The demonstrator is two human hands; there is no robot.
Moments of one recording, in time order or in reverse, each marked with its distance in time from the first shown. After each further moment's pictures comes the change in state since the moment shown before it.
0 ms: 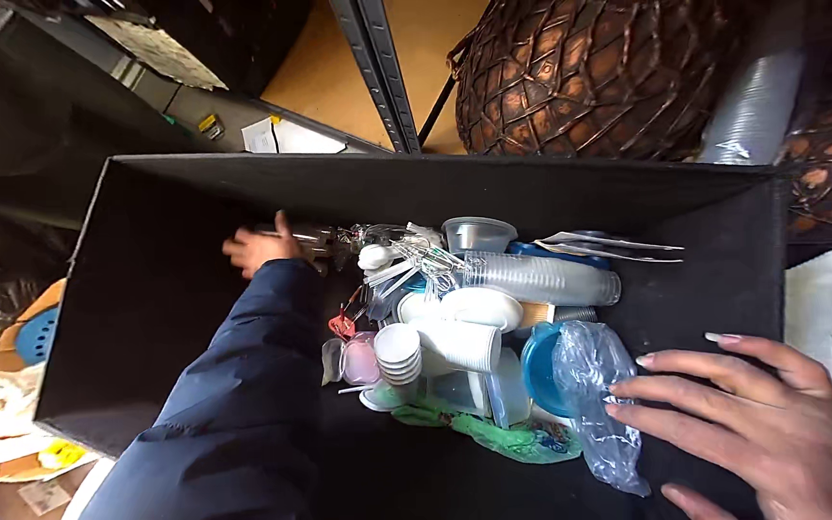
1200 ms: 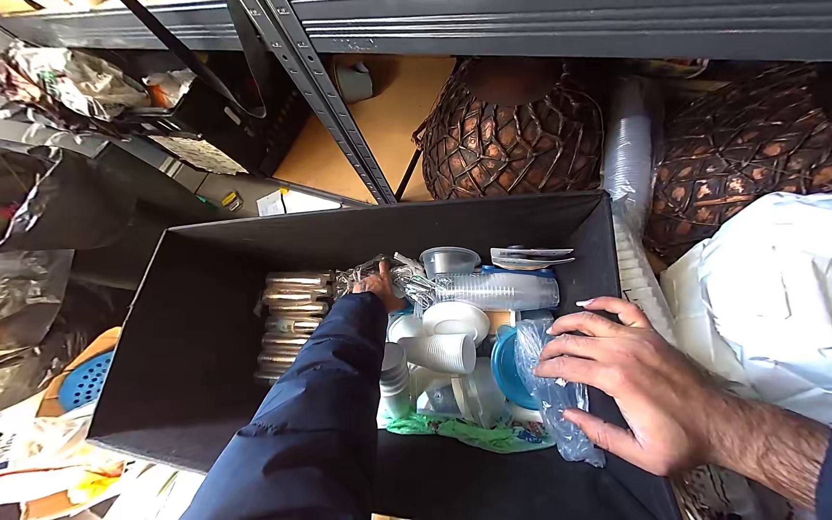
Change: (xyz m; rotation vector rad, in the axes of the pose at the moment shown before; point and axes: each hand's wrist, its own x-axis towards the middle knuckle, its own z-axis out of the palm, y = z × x) left_hand -0.075 0.018 0.138 0.745 -0.450 0.667; right_hand 0.006 -0.001 0.006 -0.067 0.075 -0.069
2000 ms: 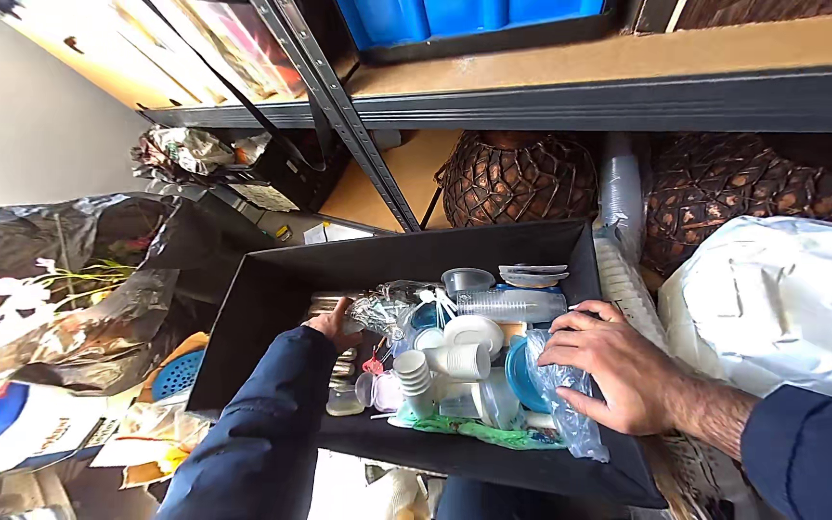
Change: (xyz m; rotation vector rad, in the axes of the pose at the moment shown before) left_hand -0.155 -0.117 -0.103 -0.011 -0.054 -0.061; right_hand 0.002 -0.004 -0.007 -0.038 -0.034 0.030
